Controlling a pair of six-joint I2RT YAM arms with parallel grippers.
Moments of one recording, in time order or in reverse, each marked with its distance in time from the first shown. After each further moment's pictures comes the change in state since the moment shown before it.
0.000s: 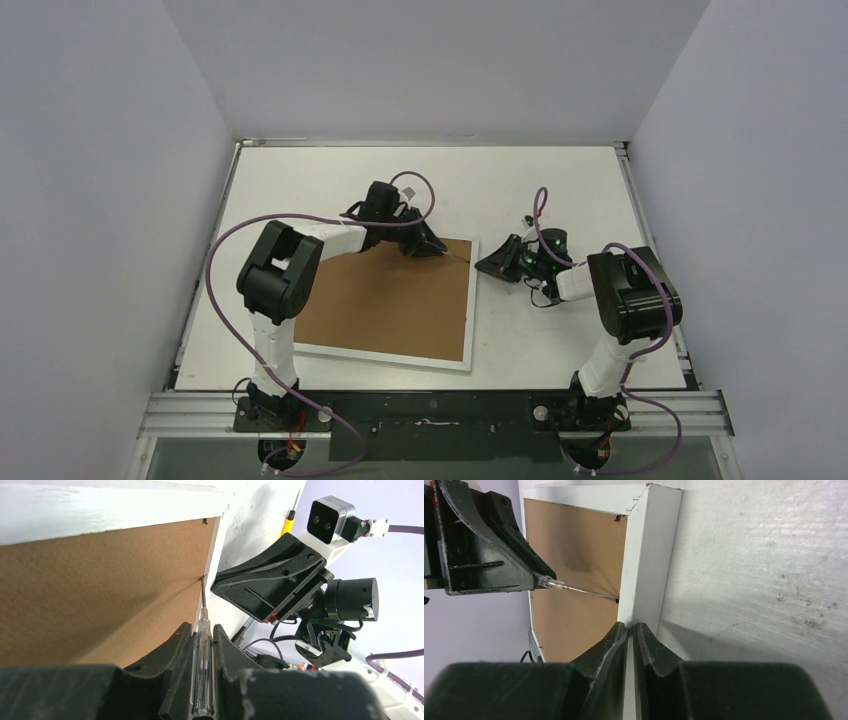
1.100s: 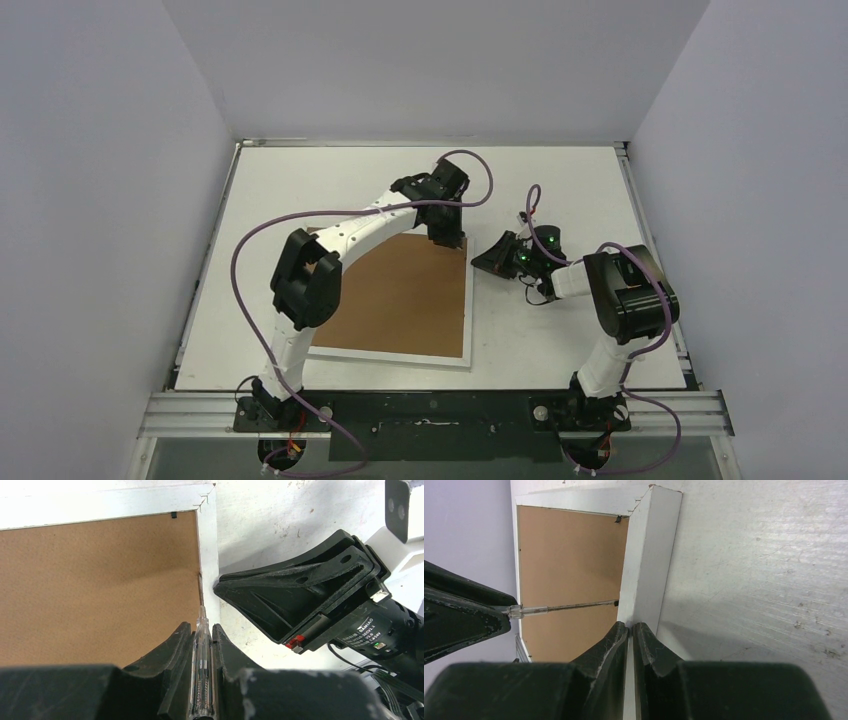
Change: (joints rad) left arm -0.265 0.083 0.632 -0.825 -0.611 0.338; right arm 0.042 0.011 0.037 -0.008 0.066 -0.026
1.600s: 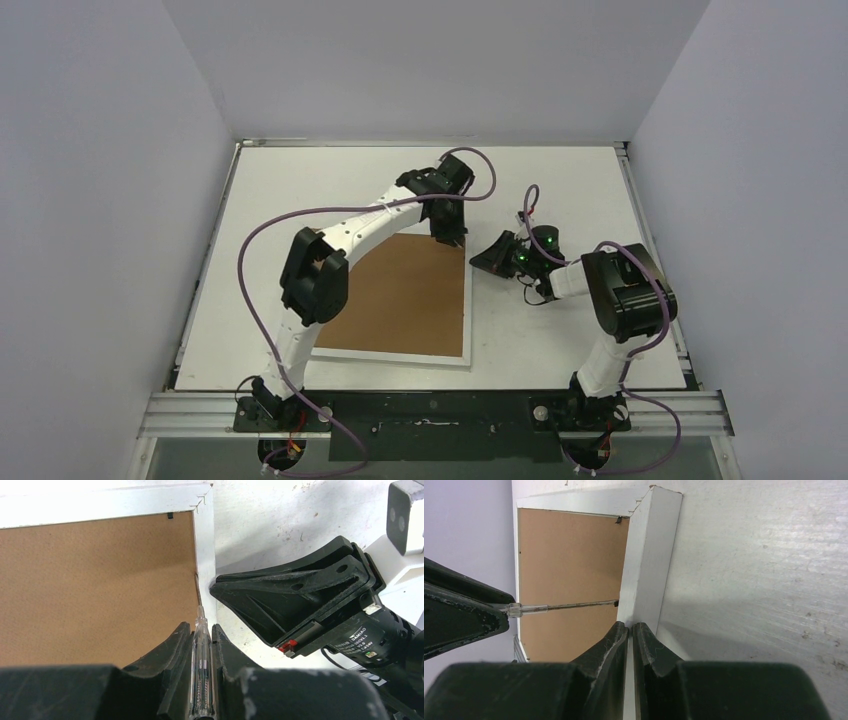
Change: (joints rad) left arm -0.009 0.059 0.116 -0.095 -0.019 -0.006; right arm 0.009 0.010 0.000 0.019 0.010 -0.001
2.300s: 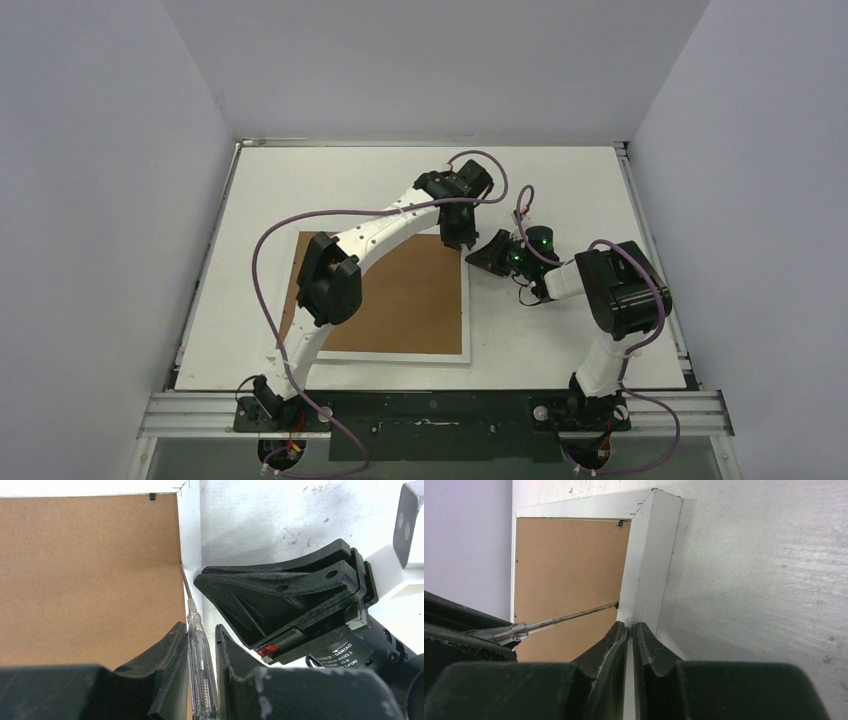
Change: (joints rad) left arm -0.068 0.097 0.193 -0.168 -0.130 -0.083; right arm 0.035 0.035 0.003 0.085 0.042 0.003
